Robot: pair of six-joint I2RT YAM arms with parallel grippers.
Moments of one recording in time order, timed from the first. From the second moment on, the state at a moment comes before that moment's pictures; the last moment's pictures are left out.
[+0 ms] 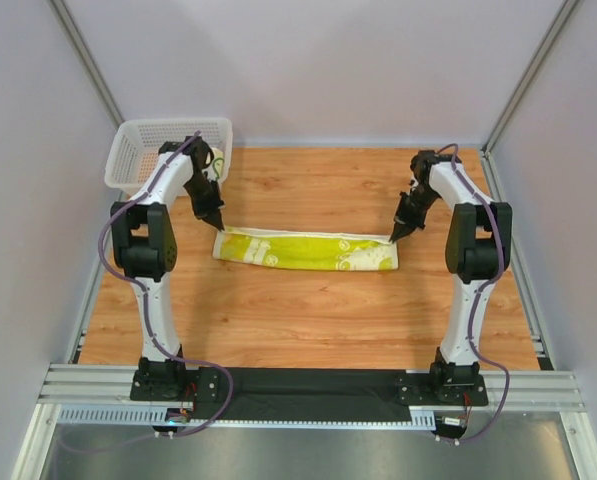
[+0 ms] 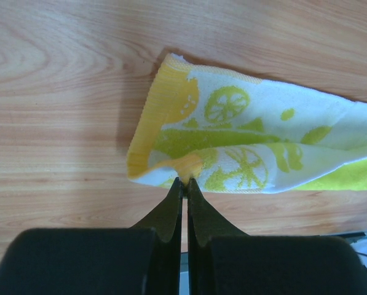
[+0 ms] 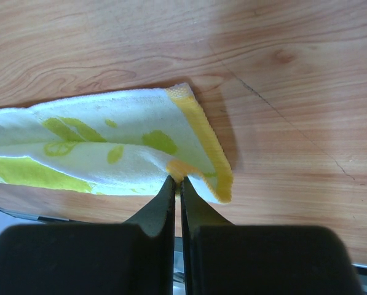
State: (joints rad) left arm -0.08 2.14 1.87 -1.21 0.21 -0.36; right arm 0.03 2.15 1.76 -1.17 -0.27 0.43
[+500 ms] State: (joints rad) left arm -0.08 2.22 1.93 -1.22 0.21 -0.36; right arm 0.03 2.22 1.83 -1.17 -0.28 0.43
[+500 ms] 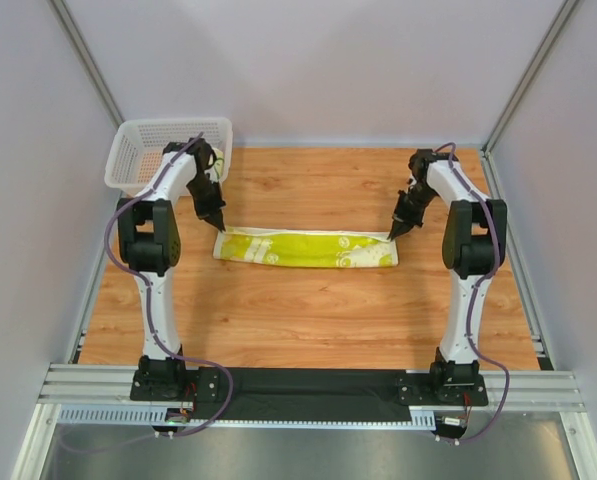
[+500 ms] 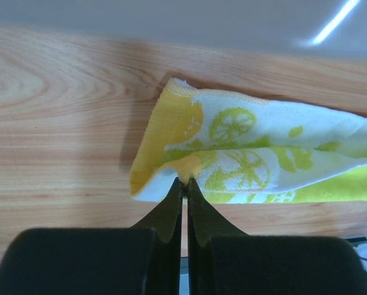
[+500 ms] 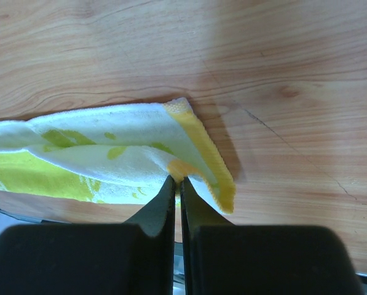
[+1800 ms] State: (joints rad) left arm -0.06 1.86 1.69 -1.08 0.18 -0.34; right arm 0.09 1.93 1.76 -1.04 -0.42 0.39
